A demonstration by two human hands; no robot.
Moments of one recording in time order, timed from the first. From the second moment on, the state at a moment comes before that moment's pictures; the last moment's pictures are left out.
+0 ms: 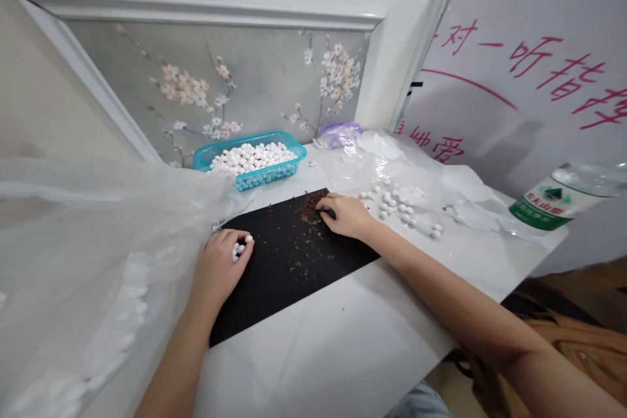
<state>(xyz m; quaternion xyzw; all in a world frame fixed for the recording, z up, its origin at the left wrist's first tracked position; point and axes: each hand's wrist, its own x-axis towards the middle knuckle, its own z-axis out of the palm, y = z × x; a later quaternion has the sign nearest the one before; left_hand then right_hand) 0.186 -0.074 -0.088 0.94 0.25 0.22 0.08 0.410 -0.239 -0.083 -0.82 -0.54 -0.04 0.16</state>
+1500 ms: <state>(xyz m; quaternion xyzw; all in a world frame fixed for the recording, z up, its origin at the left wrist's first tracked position) 0.213 -0.137 -0.085 0.68 0.29 0.27 0.62 0.344 -0.234 -0.083 -0.48 -0.38 0.43 0.66</state>
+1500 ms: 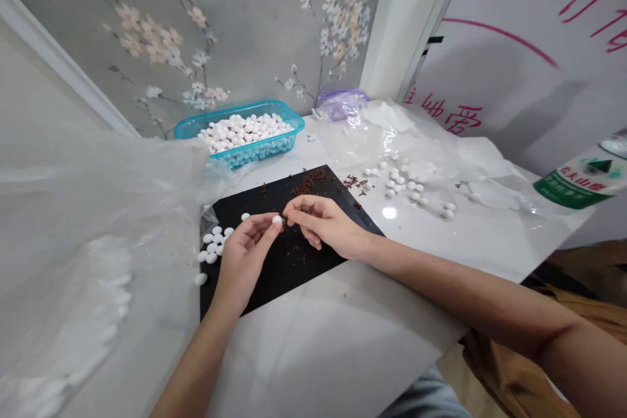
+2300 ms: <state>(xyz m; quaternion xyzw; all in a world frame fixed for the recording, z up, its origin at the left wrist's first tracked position) 0.214 -0.142 -0.086 0.70 0.29 0.27 0.59 0.340 -0.236 -0.079 -0.48 -0.39 0.44 0.65</state>
